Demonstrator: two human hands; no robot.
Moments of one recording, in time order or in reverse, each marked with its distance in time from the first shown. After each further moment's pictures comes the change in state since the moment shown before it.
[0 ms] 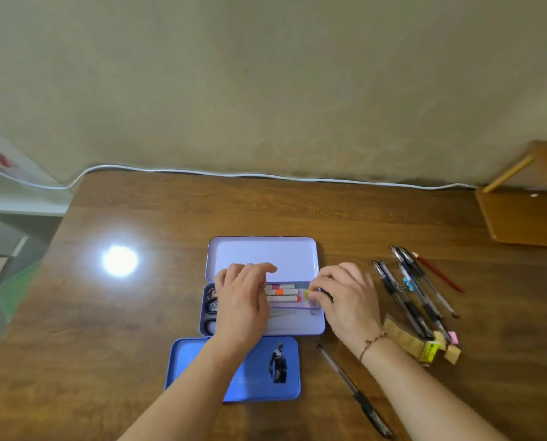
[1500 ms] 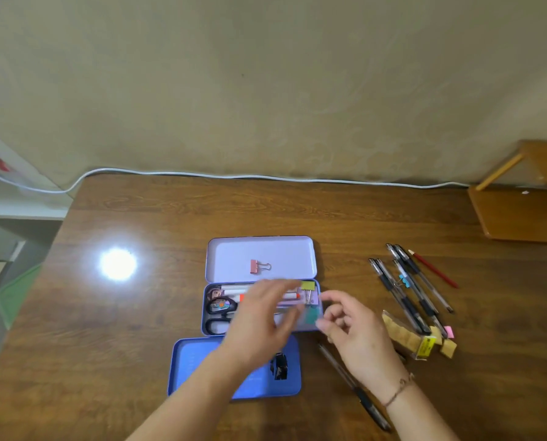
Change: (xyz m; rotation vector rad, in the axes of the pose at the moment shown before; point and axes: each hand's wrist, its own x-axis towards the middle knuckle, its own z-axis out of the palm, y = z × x) left_hand -0.014 0.023 -0.013 -0.198 -0.331 0.078; right_hand -0.046 -0.032 -0.042 0.583 -0.203 0.407
